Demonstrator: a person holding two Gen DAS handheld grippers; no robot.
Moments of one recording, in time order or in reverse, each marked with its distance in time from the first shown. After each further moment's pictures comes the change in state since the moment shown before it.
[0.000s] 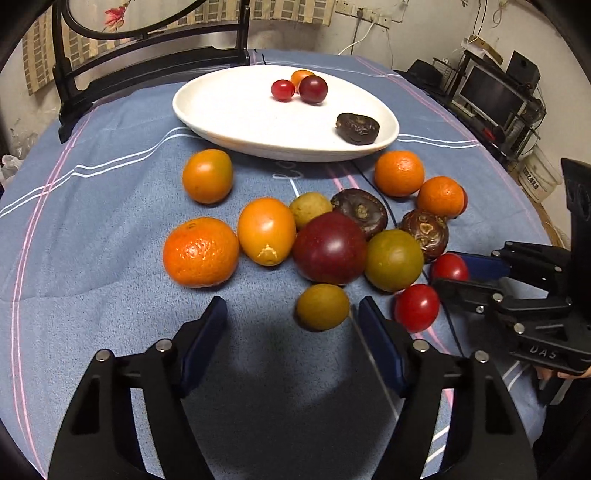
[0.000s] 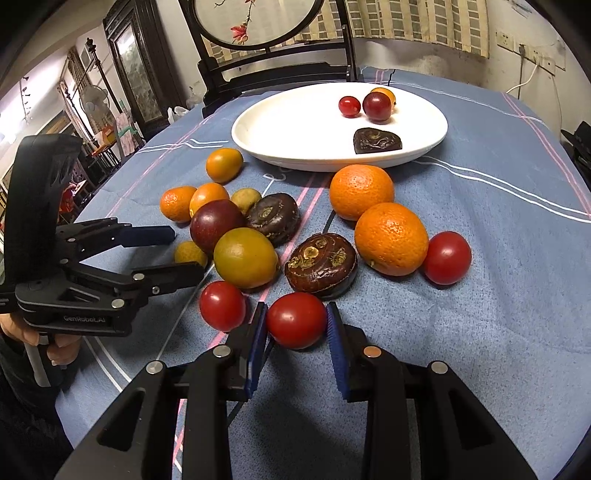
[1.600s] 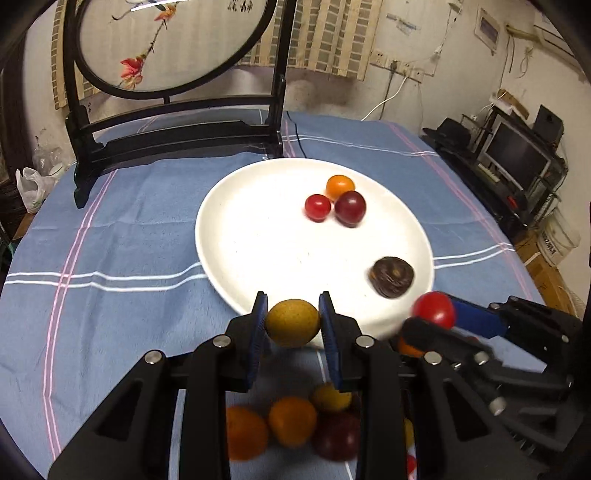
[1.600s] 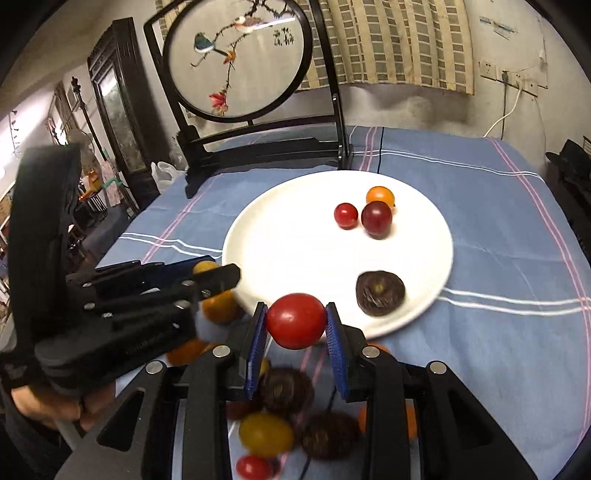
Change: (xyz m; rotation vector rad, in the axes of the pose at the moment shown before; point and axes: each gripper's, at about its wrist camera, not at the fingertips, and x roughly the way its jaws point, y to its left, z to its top) left arm -0.002 0.021 0.119 -0.103 -0.156 0.063; right arm 0.006 0.006 0.119 0.082 -0.159 -0.043
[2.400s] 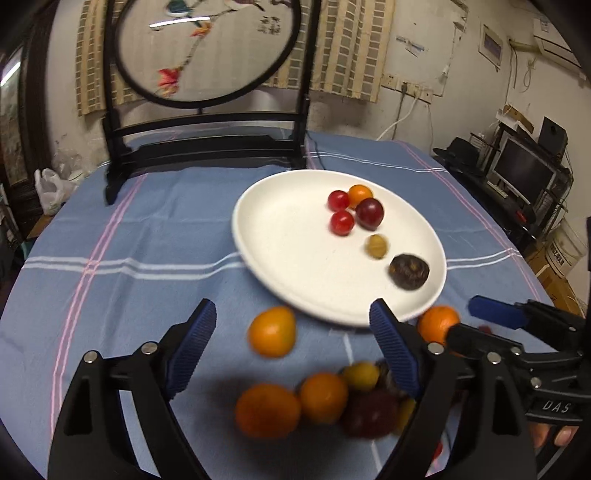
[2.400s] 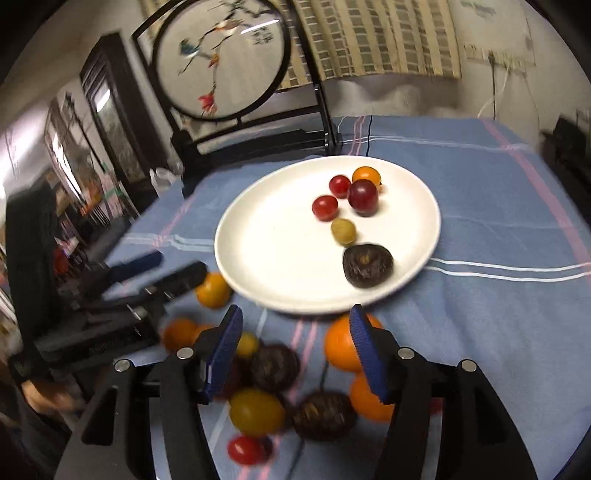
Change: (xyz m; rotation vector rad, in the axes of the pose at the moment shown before) left arm -0.029 0.018 -0.041 -0.031 -0.114 0.059; right arm -0.025 -0.010 -0.040 0.011 -0.015 -0.007
